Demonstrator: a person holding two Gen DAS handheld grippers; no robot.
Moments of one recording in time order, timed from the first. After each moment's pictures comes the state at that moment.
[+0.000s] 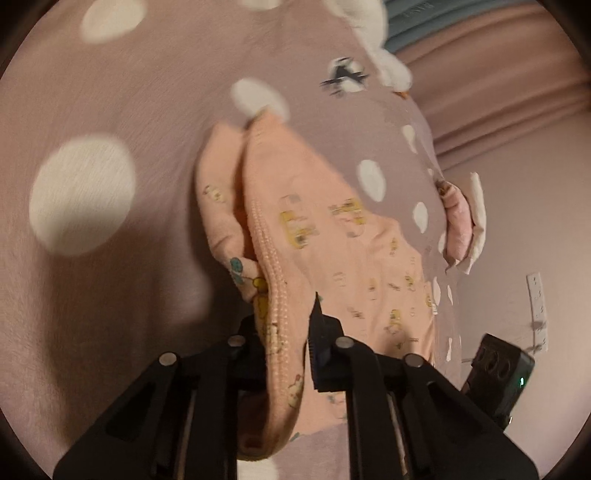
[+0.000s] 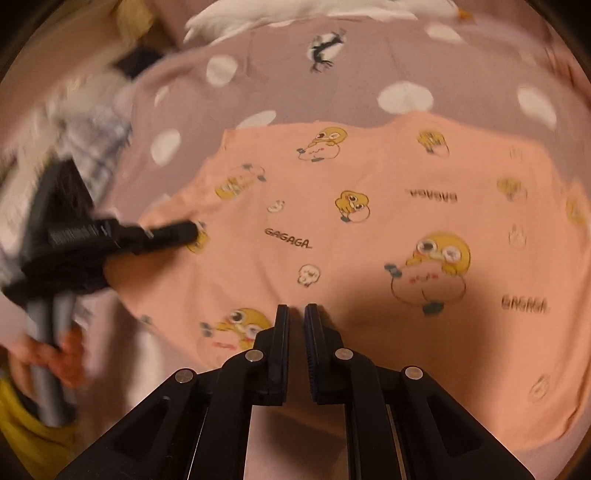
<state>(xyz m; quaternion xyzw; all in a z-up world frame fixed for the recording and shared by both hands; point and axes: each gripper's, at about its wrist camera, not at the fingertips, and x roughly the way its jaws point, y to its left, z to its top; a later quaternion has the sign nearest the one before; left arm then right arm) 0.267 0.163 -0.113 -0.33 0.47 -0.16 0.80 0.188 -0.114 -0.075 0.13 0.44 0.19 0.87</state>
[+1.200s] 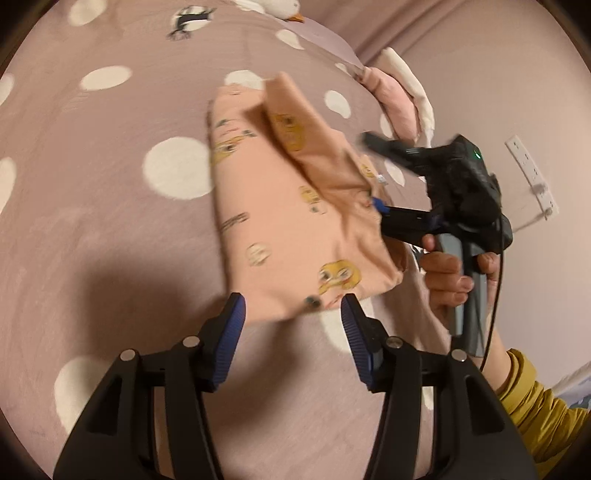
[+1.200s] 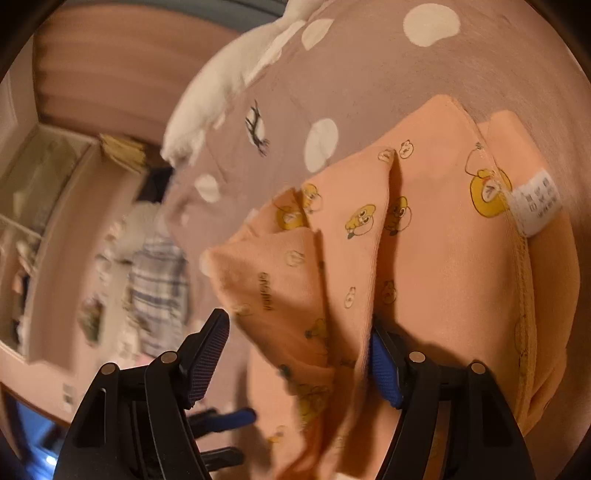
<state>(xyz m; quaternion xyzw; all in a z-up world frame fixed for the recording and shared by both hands) 0.209 0.060 -0.114 -0.17 0.49 -0.29 0.80 0.201 -0.252 -0.089 0.41 0.37 0.27 0.79</state>
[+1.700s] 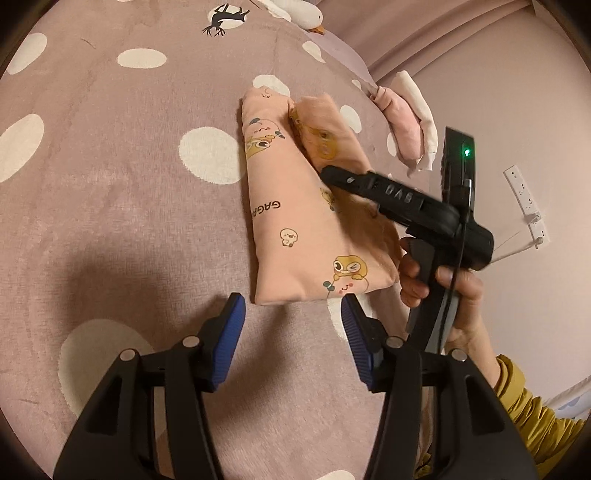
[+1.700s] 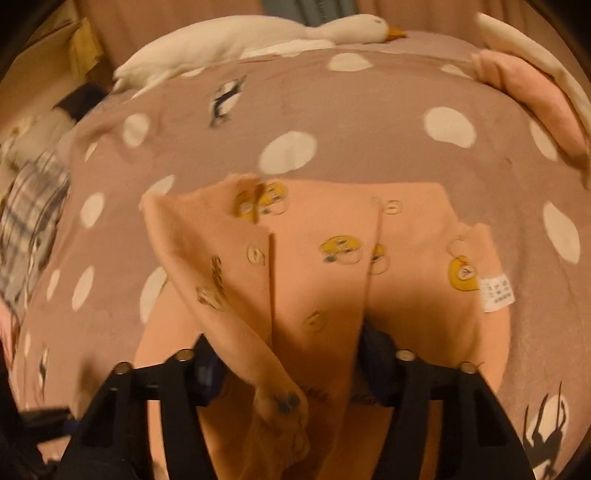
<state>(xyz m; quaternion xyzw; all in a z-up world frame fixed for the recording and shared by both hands) 0.189 0.083 -0.113 -0.22 0.49 -0.28 0.80 0.217 -0.192 -0.067 0.14 0.41 0.05 0.90</state>
